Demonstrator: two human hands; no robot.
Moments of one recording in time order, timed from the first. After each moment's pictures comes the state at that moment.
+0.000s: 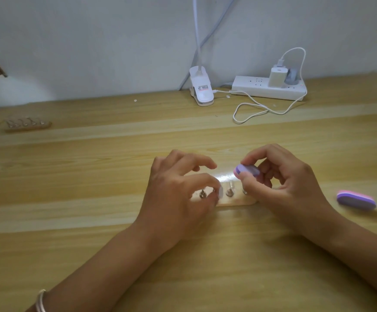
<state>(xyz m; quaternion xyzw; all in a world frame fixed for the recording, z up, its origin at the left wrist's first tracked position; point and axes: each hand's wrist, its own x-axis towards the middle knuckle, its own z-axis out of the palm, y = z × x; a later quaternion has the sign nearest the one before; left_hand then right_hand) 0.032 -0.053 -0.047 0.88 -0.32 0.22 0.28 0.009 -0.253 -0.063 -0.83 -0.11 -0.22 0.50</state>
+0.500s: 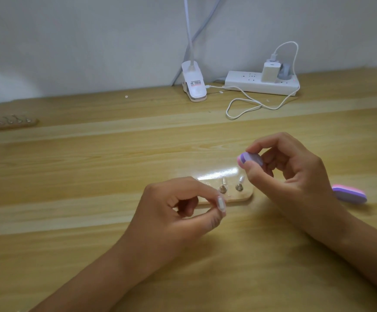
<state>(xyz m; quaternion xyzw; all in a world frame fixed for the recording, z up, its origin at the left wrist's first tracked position) 0.009 -0.046 -0.046 0.77 -0.34 0.03 0.54 0.000 -0.258 -0.052 -0.80 -0.10 -0.25 0.54</state>
